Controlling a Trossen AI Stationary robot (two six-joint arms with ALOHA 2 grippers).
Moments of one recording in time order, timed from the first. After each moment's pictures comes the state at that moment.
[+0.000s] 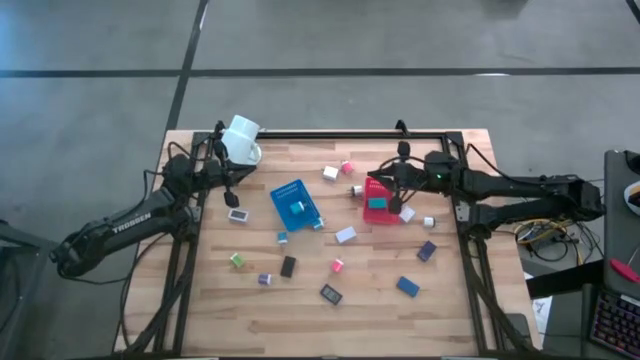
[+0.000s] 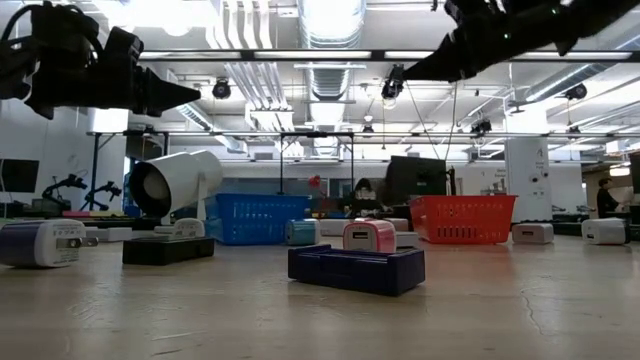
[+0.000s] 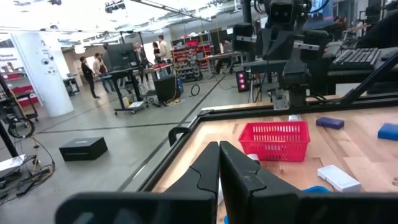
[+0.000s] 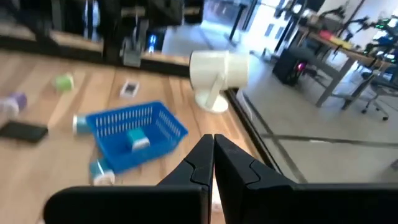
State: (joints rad) left arm 0.77 0.56 0.13 0.46 0.52 0.20; right arm -0.24 0.99 0.61 0.12 0.03 -0.27
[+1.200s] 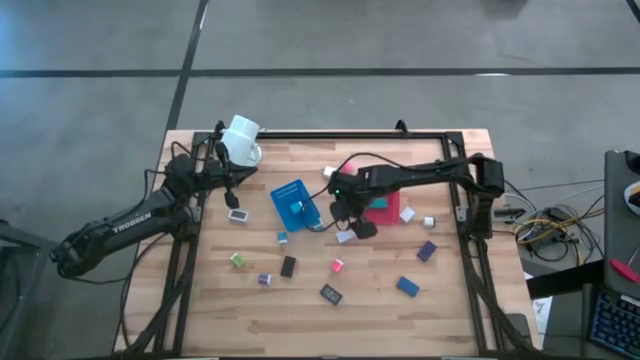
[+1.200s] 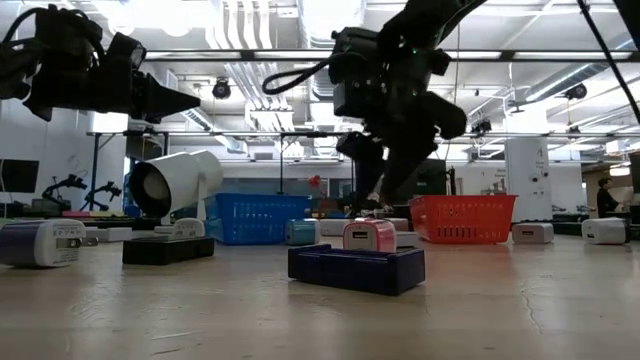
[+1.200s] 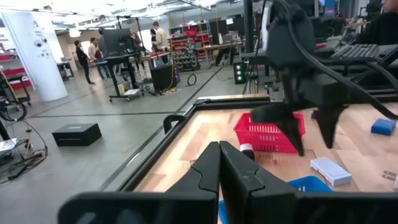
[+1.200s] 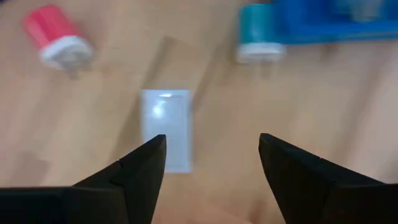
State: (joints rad) left arm 0.77 0.56 0.13 0.41 0.51 0.18; right arm -0.14 1.87 1.31 -0.69 -0.27 -0.51
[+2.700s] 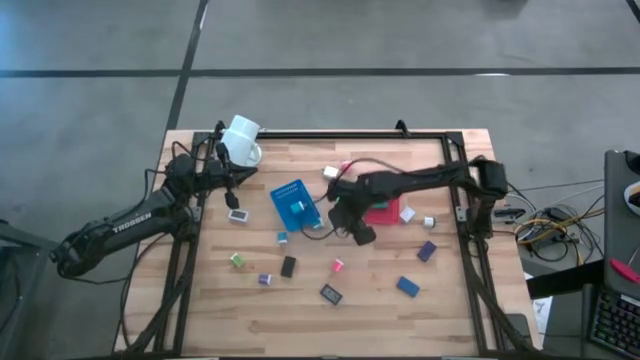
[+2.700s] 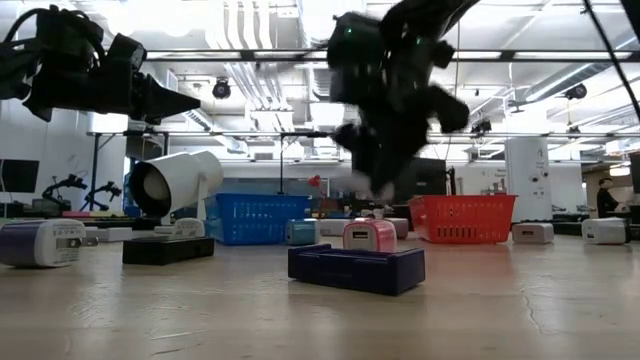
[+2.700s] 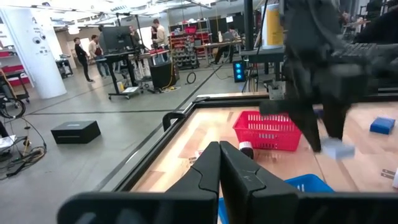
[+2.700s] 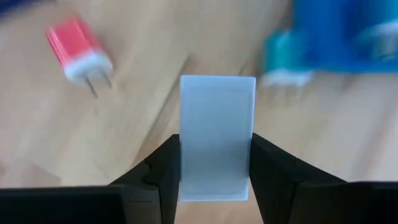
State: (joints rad) left arm 0.77 0.56 0.13 0.40 0.51 0.18; right arm -0.11 1.84 1.29 -0.62 -0.24 -0.50
